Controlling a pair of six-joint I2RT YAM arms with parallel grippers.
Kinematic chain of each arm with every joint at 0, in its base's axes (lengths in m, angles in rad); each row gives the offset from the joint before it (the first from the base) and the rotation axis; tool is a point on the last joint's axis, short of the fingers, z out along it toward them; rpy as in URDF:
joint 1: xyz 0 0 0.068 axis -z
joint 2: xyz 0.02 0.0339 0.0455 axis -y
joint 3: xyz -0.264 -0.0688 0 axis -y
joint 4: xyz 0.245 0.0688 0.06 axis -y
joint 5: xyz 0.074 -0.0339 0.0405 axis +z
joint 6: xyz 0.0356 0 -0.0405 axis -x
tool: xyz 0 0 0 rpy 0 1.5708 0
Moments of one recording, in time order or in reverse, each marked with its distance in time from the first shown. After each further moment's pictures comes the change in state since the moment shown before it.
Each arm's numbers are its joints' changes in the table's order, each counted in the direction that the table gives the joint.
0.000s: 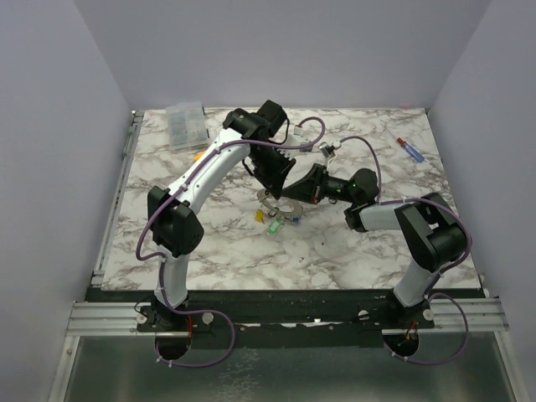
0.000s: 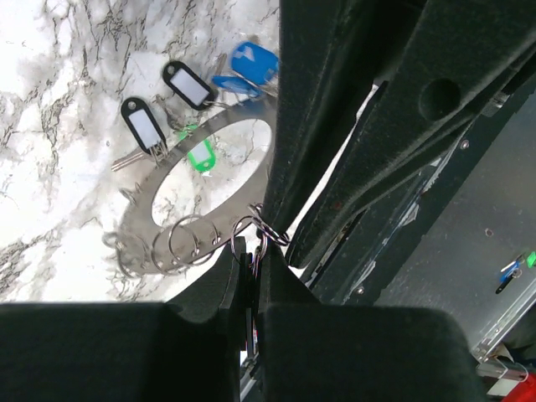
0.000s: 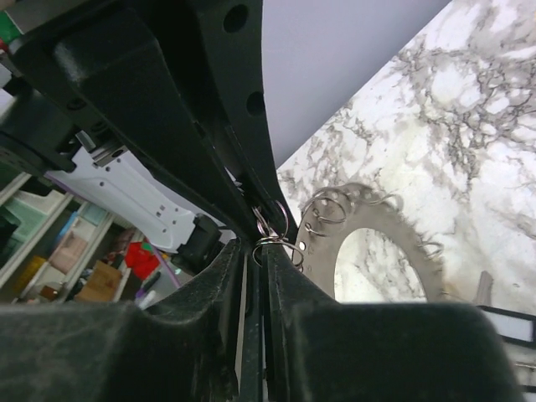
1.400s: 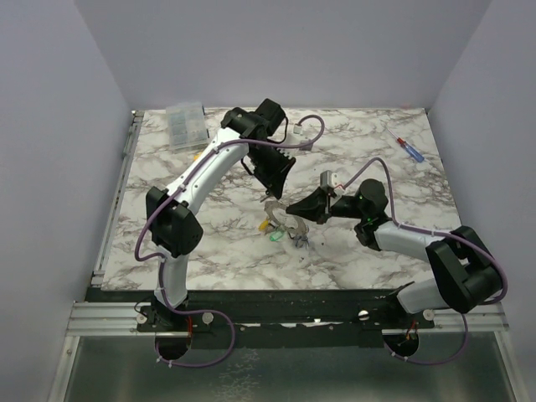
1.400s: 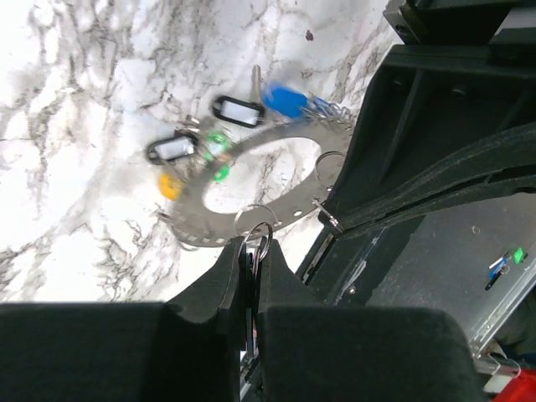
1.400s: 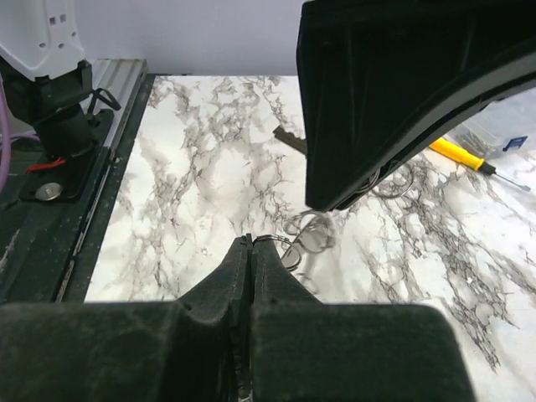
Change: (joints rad) left arm -0.004 0.009 -0.004 -0.005 -0.040 -0.002; right arm -0.057 0.318 -0.161 -0.311 0.067 1.031
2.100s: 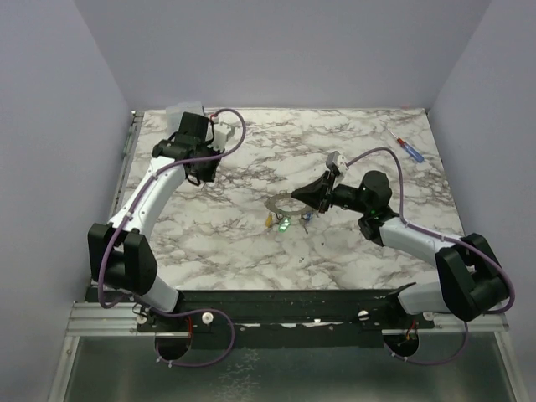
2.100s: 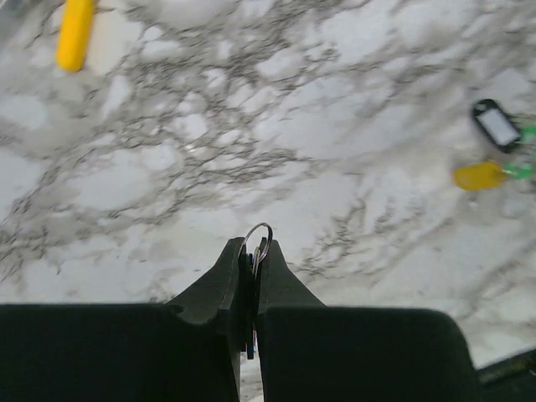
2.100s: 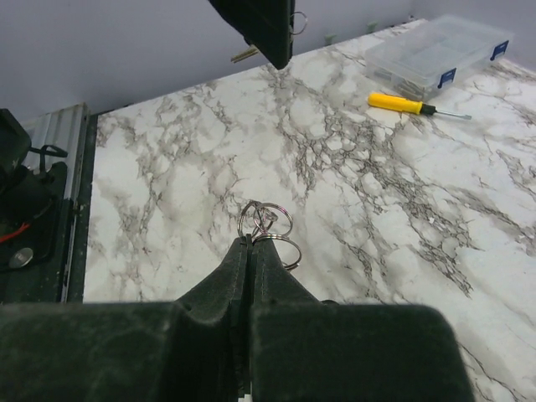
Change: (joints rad) left arm -0.349 0.391 -0.588 0.512 0.323 0.044; right arm 0.040 0.051 0.049 -0.163 -0.192 -0.146
